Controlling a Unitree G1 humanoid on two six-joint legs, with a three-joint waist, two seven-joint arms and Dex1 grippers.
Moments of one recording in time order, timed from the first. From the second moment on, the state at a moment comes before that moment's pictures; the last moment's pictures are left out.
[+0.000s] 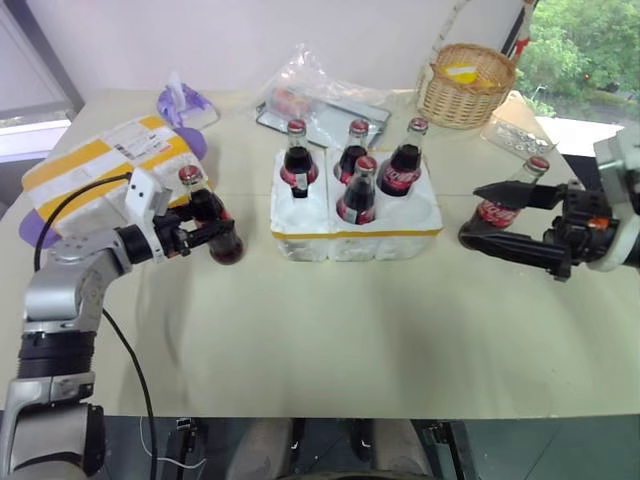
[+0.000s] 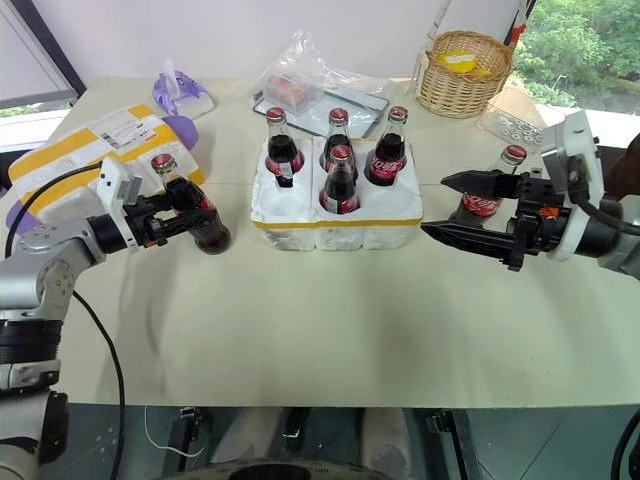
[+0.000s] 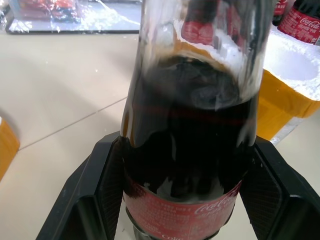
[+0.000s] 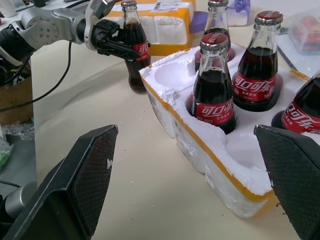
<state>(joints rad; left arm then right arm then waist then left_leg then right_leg) -0.47 0.73 0.18 0.10 -0.49 0.58 -0.96 -0.30 -1.07 -0.46 -0.35 0.97 0.88 1.02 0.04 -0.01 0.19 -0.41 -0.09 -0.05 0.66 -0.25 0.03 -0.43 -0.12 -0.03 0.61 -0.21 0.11</state>
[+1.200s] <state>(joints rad) -0.92 0.48 -0.17 0.46 -0.25 0.29 -1.22 -0.17 -1.01 -0.56 -0.45 1.01 0.88 0.87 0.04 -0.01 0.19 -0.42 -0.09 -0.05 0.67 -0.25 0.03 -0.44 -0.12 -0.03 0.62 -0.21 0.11</state>
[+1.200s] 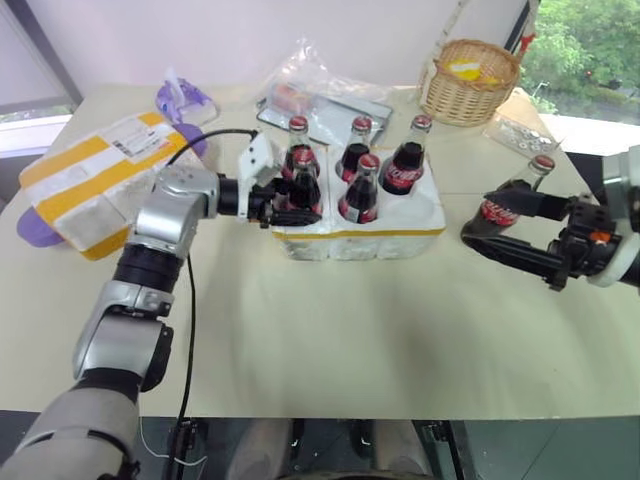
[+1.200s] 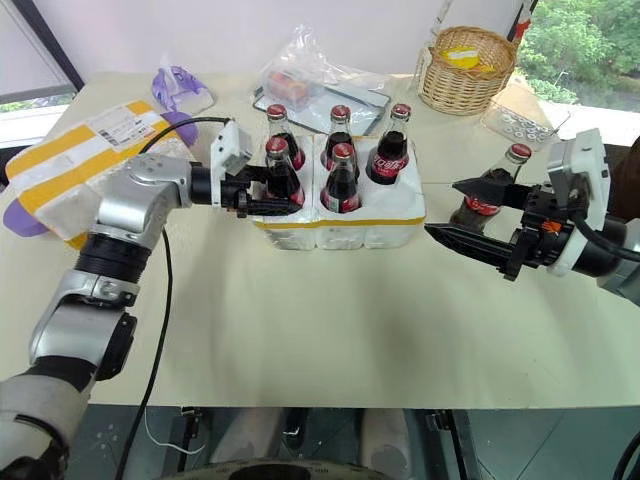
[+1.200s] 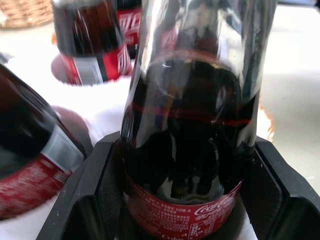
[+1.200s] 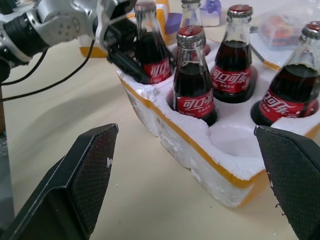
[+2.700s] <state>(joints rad) -0.51 0.90 0.22 -0.34 -0.85 0.88 -1.09 -0.17 -0.75 -0.46 -0.08 0.65 0.63 0.57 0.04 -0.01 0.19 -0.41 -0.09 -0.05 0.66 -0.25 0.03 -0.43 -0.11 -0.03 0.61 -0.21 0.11</state>
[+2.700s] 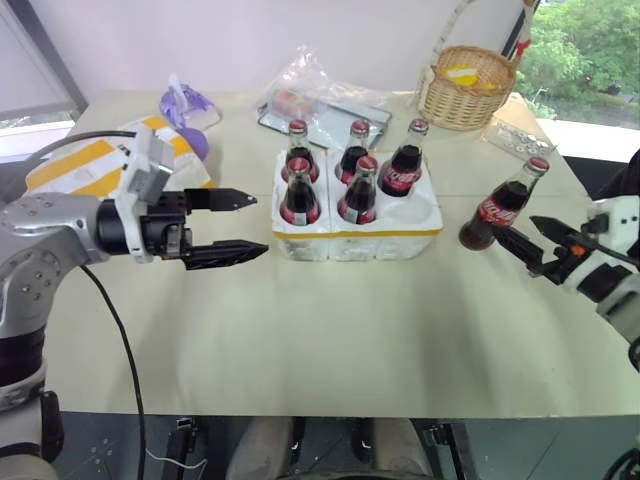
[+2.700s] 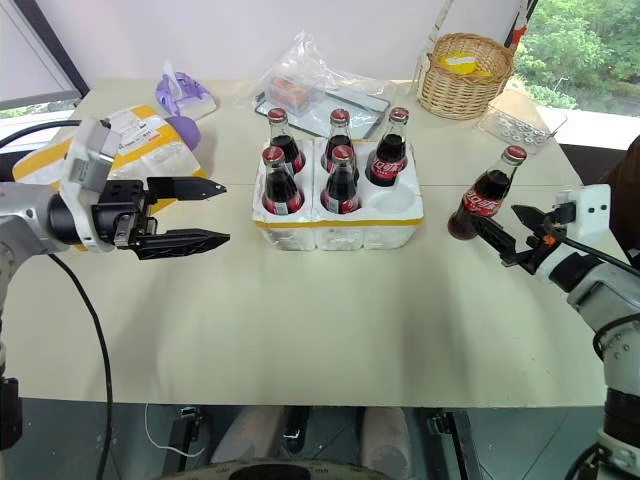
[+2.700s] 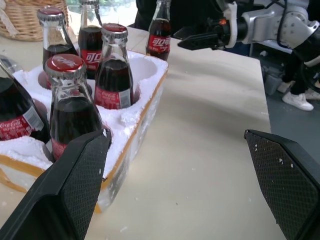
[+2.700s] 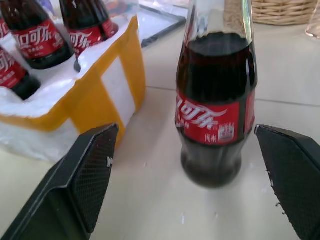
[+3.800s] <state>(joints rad) -0.51 0.86 0.18 -0.33 -0.85 0.84 -1.01 -0.52 -0.59 -0.45 -0.03 0.86 0.71 0.55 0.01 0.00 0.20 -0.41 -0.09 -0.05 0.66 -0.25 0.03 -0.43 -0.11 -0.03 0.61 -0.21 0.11</state>
